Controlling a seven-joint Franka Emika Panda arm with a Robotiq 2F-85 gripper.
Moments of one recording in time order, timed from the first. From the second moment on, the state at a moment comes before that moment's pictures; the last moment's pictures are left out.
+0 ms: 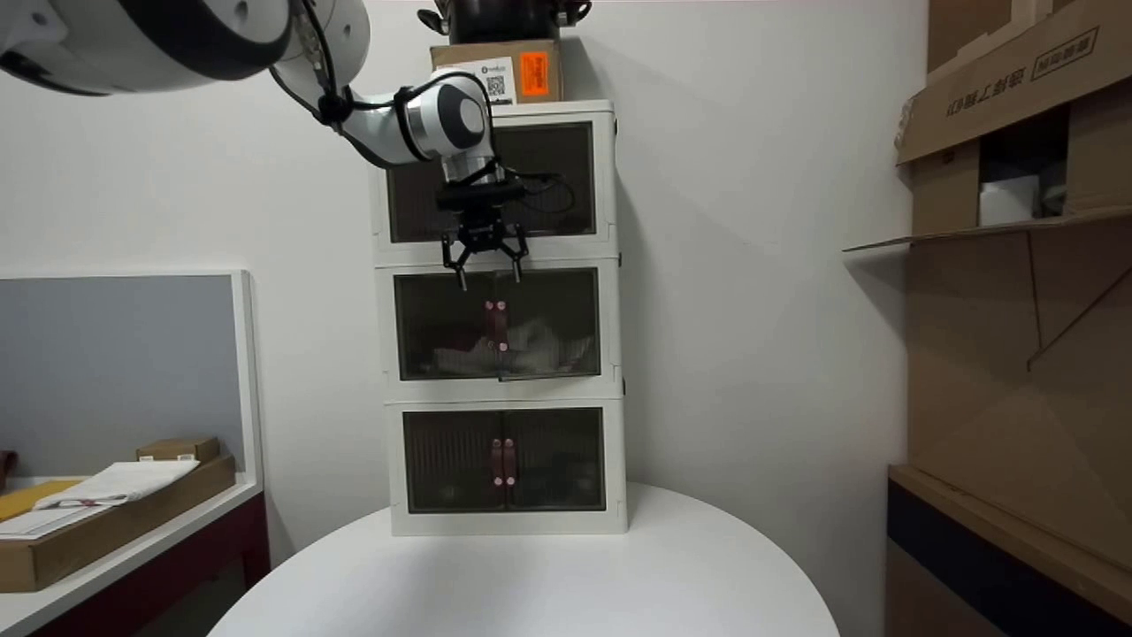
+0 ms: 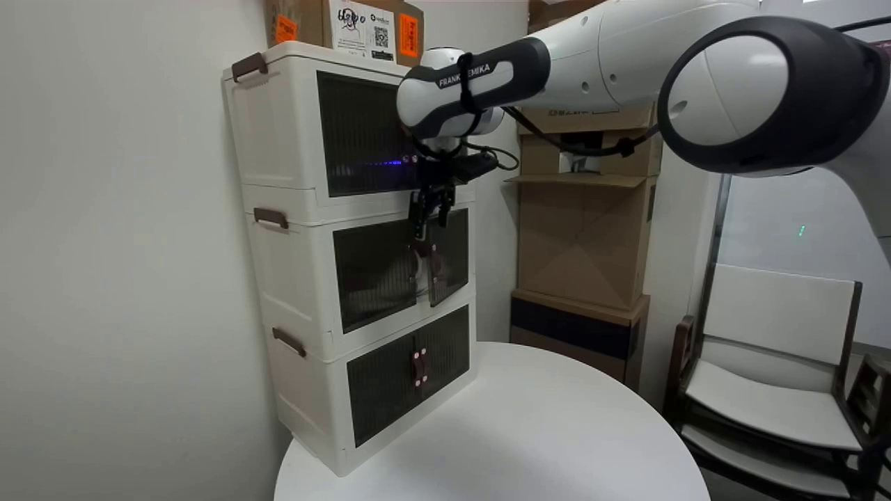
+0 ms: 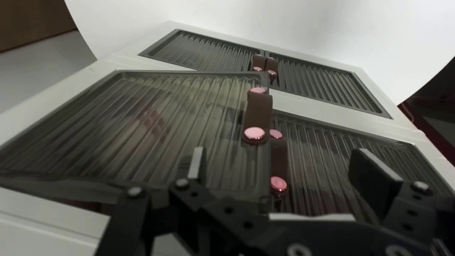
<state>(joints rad) 0.04 0.48 0.10 -1.16 -0.13 1.89 -0.40</state>
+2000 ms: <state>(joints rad) 0.06 0.57 0.08 -1.06 -0.16 1.96 -0.06</state>
